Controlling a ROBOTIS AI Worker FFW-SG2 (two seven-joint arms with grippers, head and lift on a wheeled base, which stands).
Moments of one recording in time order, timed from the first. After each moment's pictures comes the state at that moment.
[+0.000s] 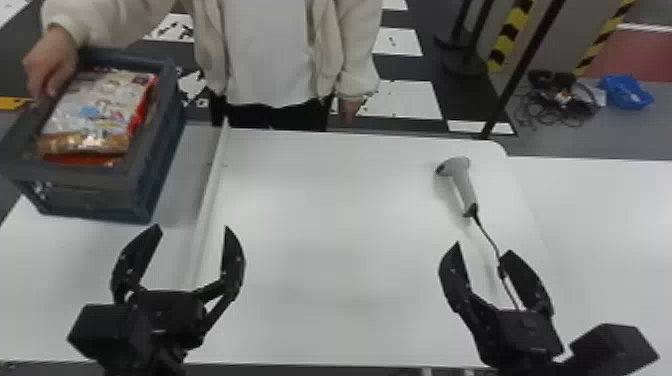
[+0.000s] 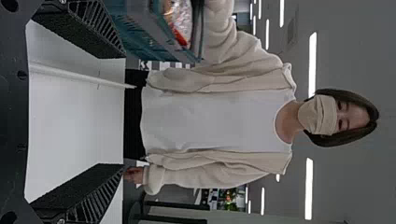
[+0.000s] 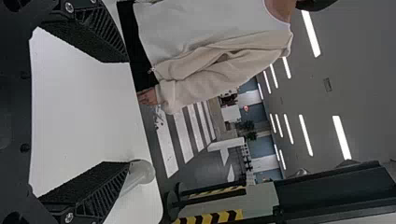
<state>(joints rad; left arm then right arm) 0.68 0.08 -0.15 -2.01 -0.02 -0.20 0.14 0.76 -0.18 0.08 -2.03 -0.36 -0.25 -0.07</state>
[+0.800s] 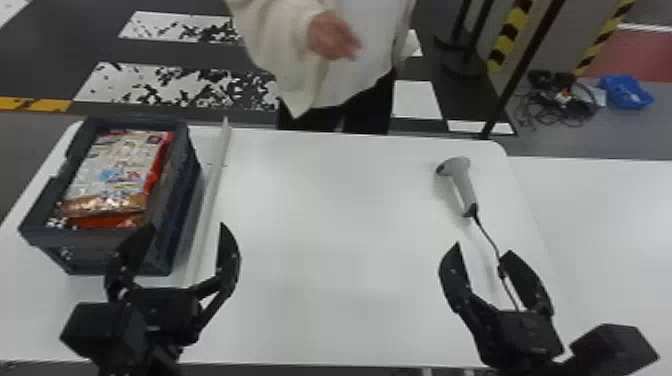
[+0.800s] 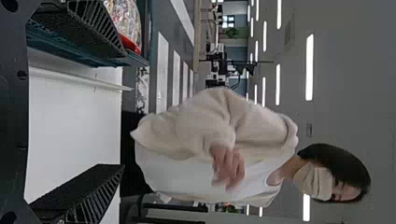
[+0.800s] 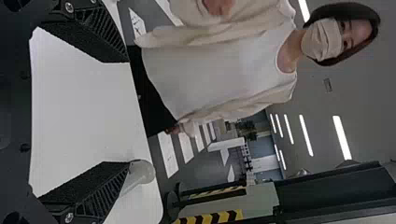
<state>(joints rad) 0.67 0.08 -0.14 -2.02 -0.02 -0.21 0.15 0.76 -0.18 0.08 -2.03 -0.36 -0.25 -0.07</state>
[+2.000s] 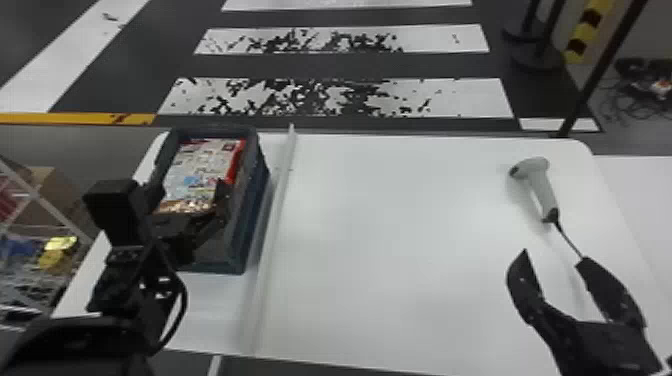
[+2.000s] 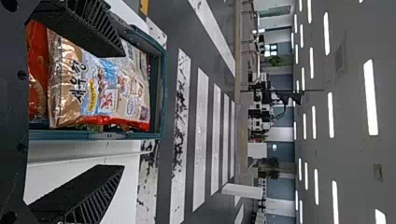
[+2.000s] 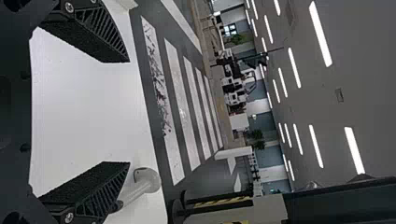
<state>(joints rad) 0.41 0.07 0.17 -2.15 0.10 0.43 0.00 0.74 -0.22 0.09 -2.03 -0.36 -0.20 -0.07</state>
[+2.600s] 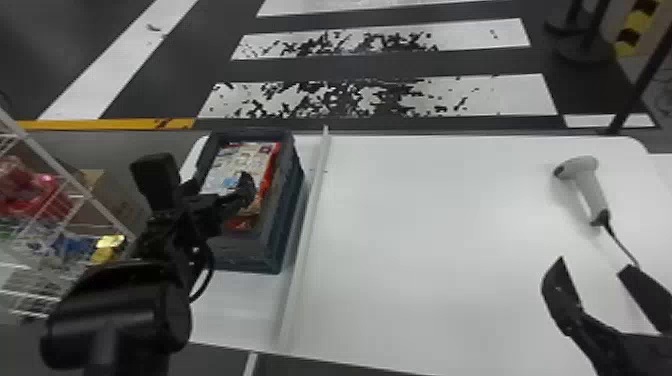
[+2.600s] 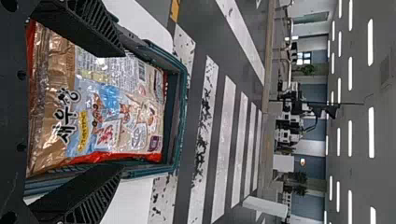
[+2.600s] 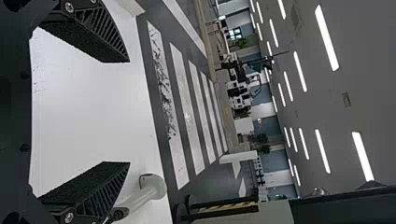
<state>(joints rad) 0.18 0.07 0.27 -1.96 0.10 0.60 -0.08 0.74 -0.22 0.11 -2.03 -0.35 -0.18 -0.07</state>
